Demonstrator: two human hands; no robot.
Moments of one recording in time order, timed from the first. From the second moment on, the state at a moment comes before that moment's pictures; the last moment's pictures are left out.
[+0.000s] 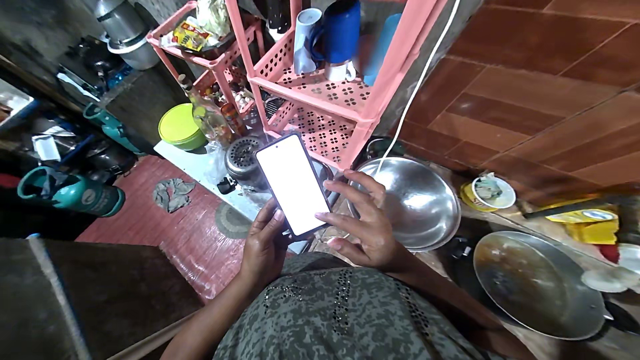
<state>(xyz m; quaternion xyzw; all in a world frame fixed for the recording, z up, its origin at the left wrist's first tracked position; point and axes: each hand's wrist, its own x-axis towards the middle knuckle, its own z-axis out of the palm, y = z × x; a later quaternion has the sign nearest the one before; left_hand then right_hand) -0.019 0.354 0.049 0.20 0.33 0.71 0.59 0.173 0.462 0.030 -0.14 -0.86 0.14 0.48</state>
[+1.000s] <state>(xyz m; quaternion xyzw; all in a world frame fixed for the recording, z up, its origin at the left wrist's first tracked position) -0.021 0.371 0.046 0.20 0.35 0.69 0.60 0.159 0.476 0.036 -0.23 -0.83 0.25 0.44</state>
